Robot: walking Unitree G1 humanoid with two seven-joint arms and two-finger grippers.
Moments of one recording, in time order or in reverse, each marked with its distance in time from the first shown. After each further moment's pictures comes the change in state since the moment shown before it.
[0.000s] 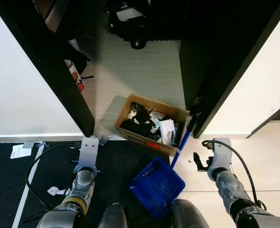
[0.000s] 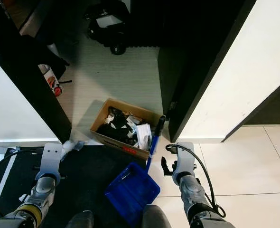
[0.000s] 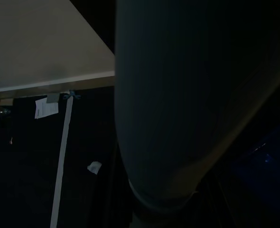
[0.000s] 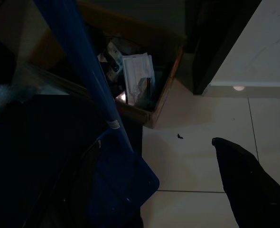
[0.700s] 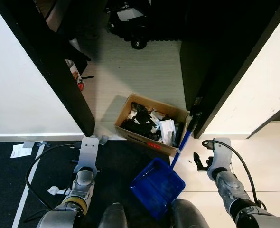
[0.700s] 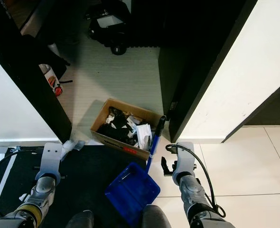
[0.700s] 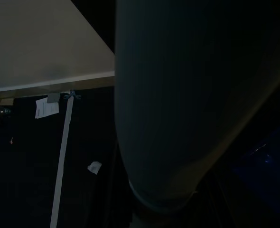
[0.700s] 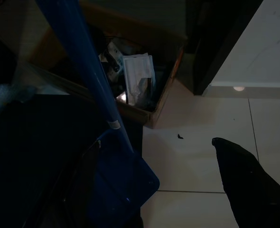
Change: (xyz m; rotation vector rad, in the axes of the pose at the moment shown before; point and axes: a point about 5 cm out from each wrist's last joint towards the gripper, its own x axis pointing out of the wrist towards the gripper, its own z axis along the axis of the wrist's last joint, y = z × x) left arm 0.000 0.000 0.000 0.000 -0.002 0.000; right arm 0.000 0.000 0.000 0.000 0.000 0.000
